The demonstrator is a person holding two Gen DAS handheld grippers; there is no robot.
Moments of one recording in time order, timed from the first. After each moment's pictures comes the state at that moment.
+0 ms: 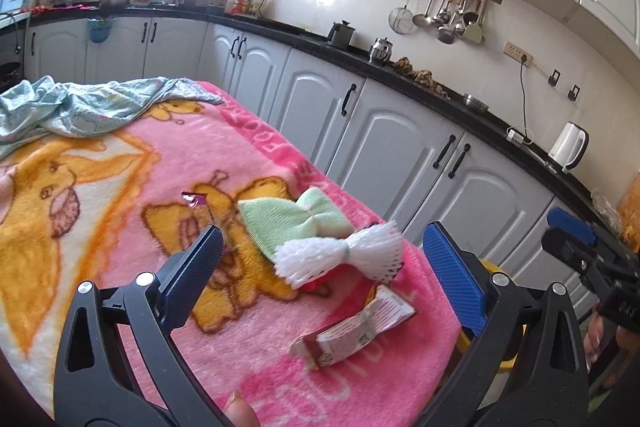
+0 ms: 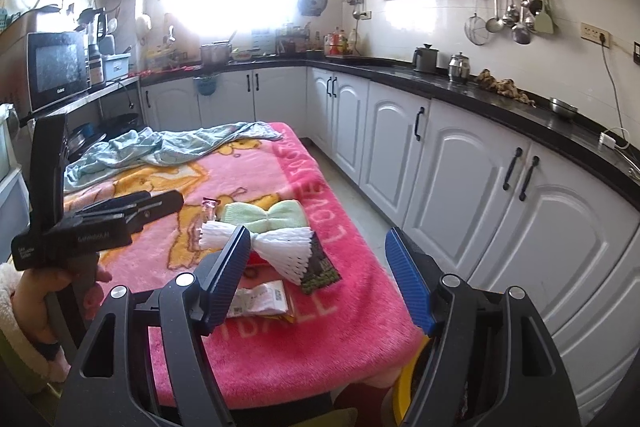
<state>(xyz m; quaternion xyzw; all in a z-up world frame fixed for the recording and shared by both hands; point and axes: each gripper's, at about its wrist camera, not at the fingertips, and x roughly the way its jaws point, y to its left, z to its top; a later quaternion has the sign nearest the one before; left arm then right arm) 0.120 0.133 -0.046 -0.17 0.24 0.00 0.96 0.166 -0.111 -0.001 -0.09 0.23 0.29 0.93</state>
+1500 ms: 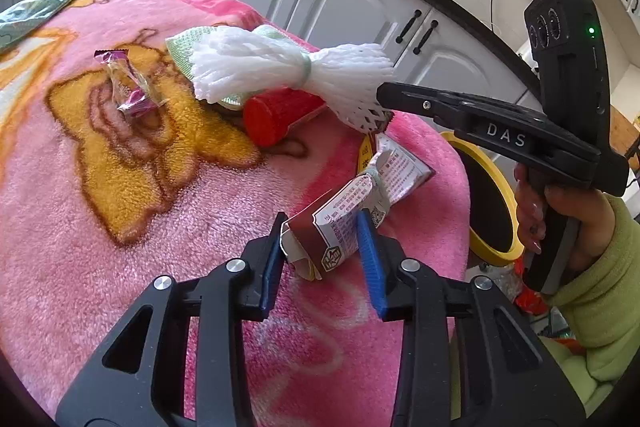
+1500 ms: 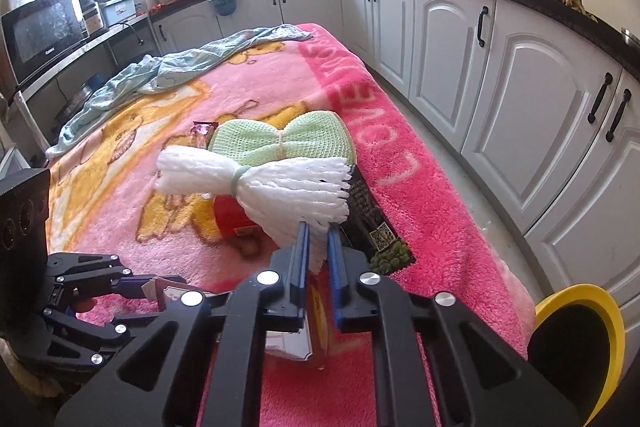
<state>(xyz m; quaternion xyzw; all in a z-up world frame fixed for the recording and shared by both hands) 0.143 0.114 -0.140 -0.15 0.41 -0.15 0.89 0.268 -0.033 -0.099 -0.10 0.38 0.34 0.85</state>
